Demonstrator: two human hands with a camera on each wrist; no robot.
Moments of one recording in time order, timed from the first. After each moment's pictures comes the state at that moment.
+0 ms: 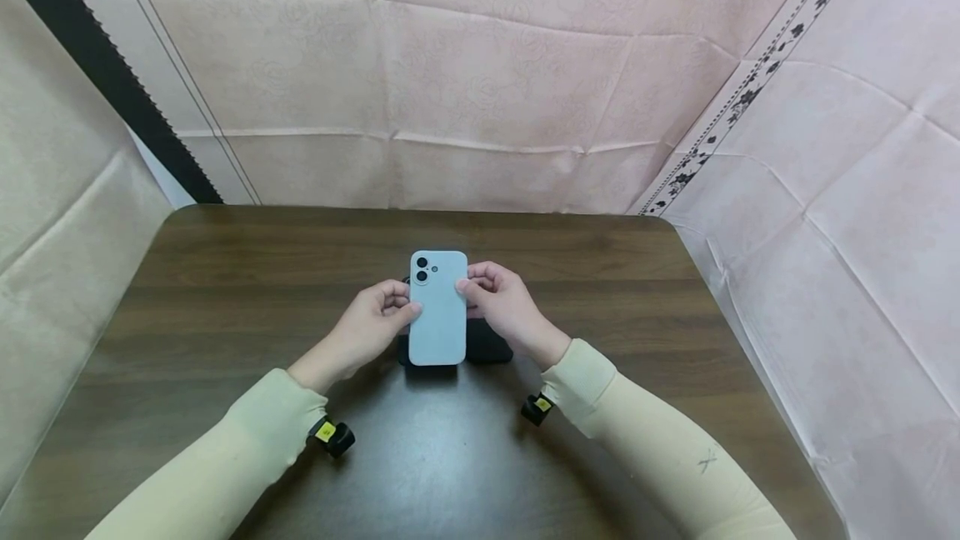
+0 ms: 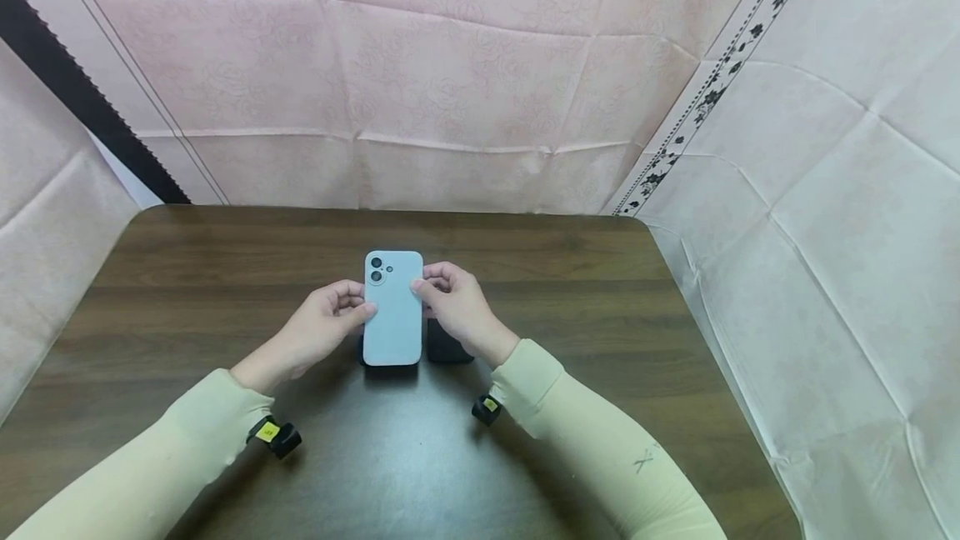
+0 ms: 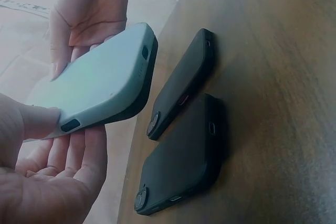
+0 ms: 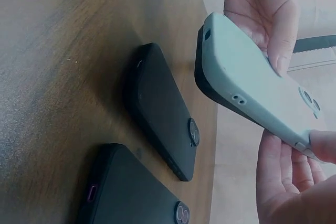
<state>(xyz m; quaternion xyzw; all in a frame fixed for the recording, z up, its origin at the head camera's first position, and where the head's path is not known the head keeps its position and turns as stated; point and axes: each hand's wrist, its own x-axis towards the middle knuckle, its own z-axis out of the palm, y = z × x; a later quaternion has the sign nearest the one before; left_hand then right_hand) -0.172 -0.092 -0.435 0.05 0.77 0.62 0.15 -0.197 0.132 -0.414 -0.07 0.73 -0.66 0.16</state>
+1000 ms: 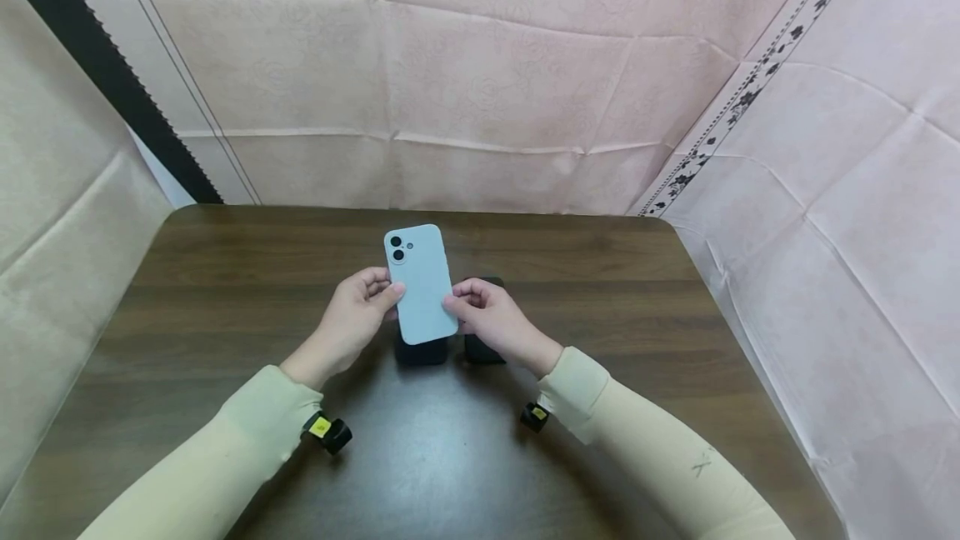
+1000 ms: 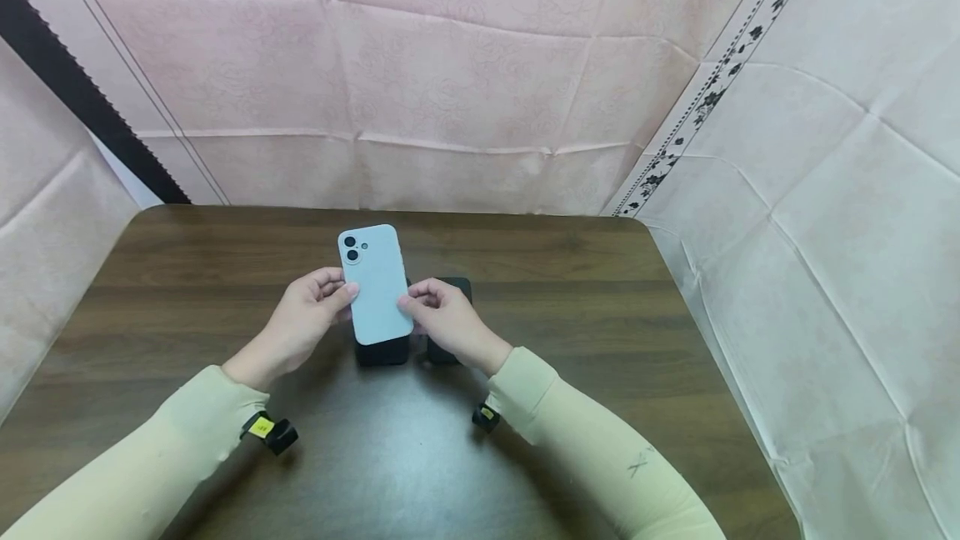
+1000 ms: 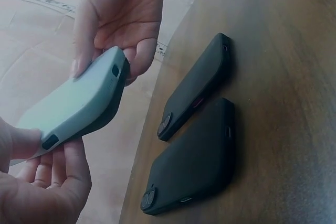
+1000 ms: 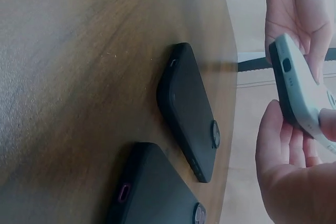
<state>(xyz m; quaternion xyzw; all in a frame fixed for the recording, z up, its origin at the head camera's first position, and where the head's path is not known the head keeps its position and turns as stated) -0.178 -0.100 -0.433 0.01 0.73 0.68 0.08 -0.189 0.125 -0.429 -0.10 0.74 -0.63 0.20</state>
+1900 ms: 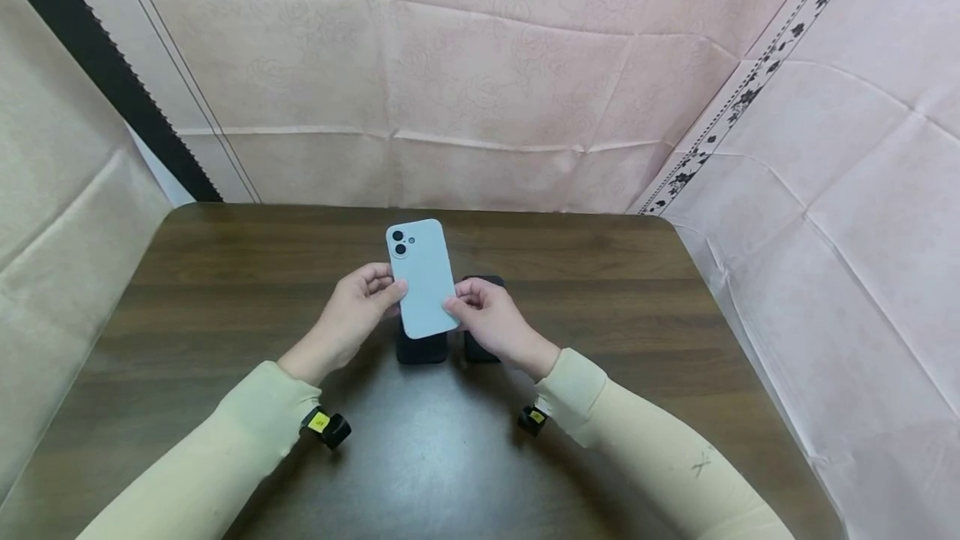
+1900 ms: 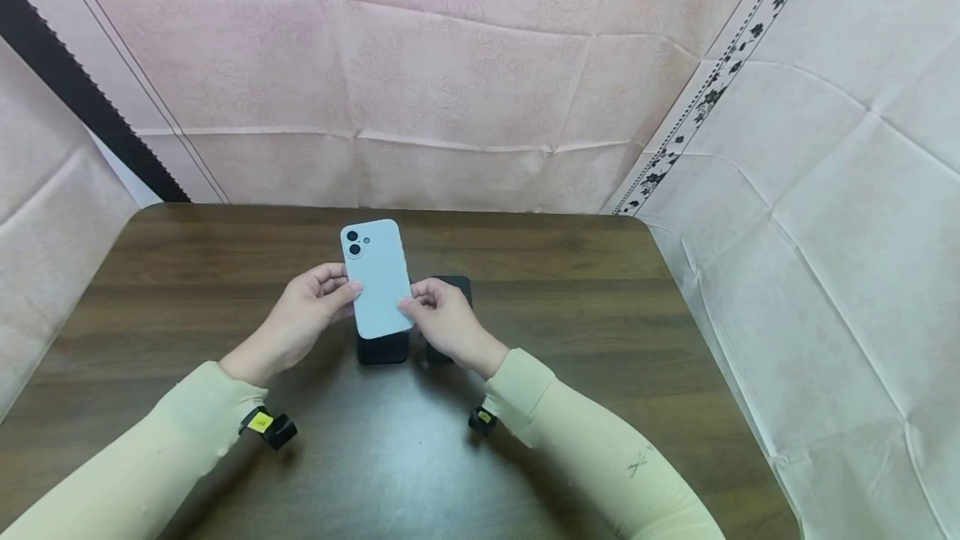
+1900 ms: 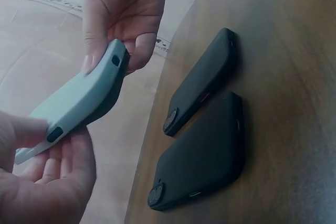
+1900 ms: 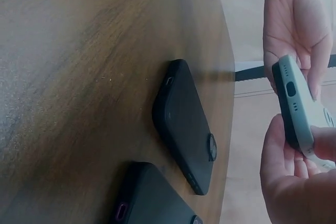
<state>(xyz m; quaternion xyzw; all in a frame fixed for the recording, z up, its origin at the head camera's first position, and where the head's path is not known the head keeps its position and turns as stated) -0.178 -0.101 -0.429 0.02 0.71 0.69 0.11 -0.186 0.122 -0.428 -0.10 0.78 -0.60 0.17</state>
